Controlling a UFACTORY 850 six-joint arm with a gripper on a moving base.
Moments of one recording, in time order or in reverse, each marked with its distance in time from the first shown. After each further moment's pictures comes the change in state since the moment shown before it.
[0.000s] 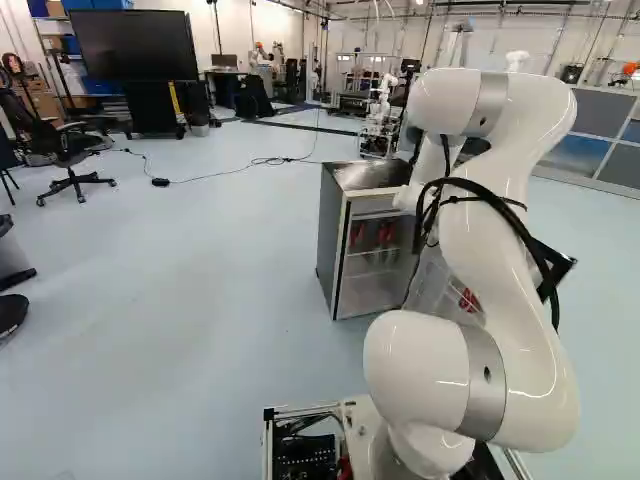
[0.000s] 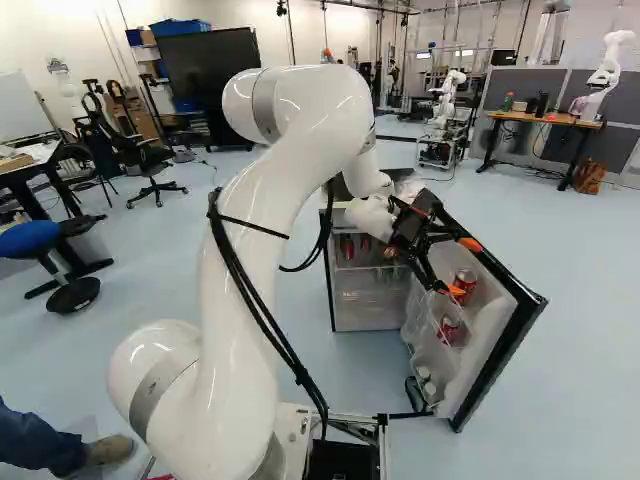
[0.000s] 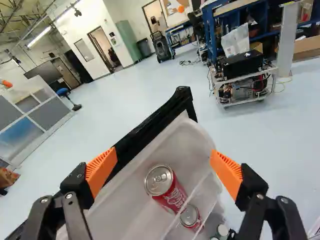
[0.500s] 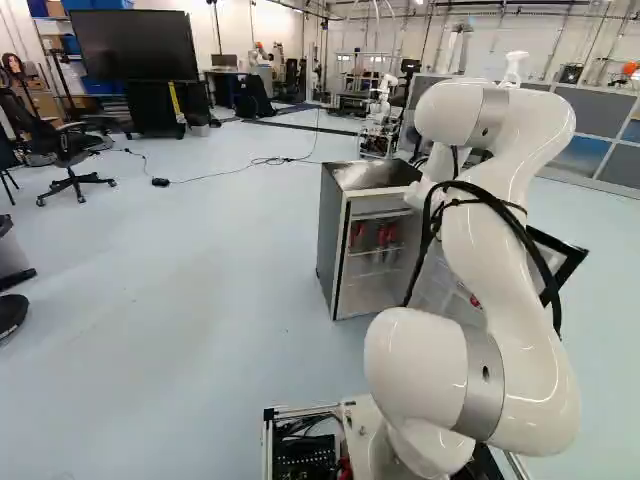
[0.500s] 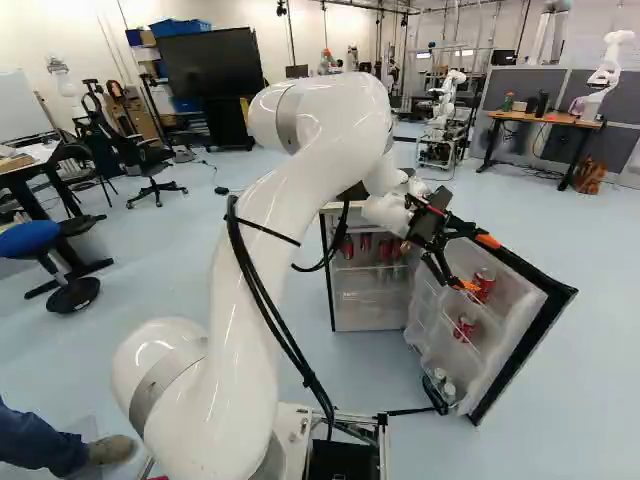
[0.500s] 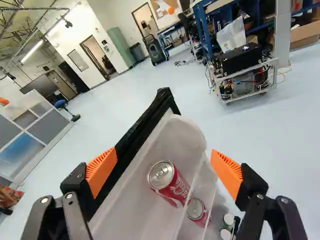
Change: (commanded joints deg) arm -3.0 -3.7 -7.2 0.0 0.0 0.0
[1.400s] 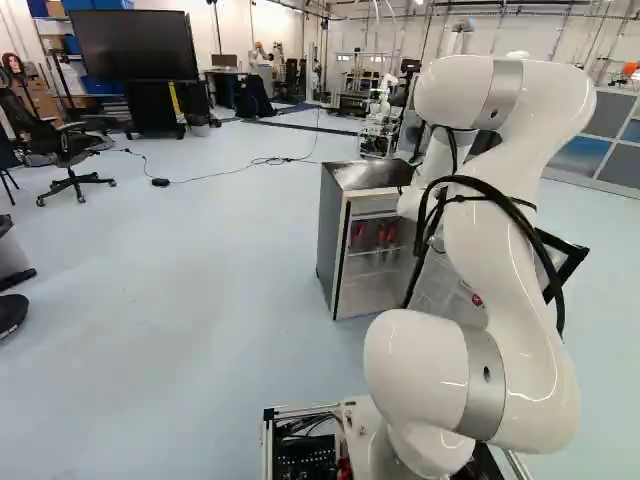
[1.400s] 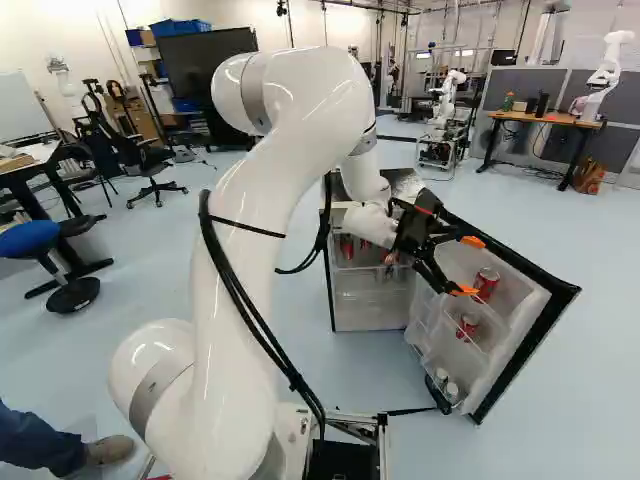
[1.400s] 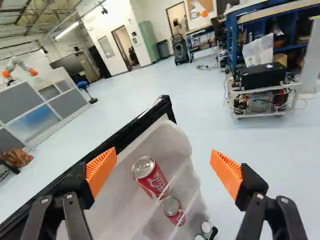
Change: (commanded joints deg) arm 2.9 9.3 17.7 -12.1 0.0 0.0
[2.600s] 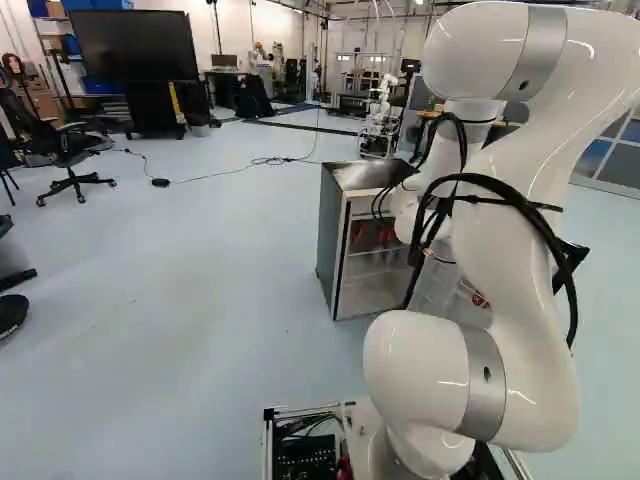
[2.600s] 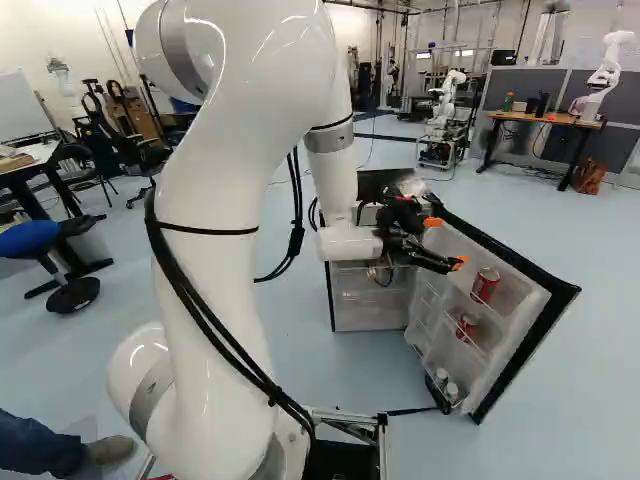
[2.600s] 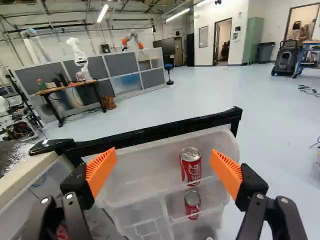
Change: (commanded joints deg) arm 0.5 12.6 20.0 -36.1 0.0 0.0
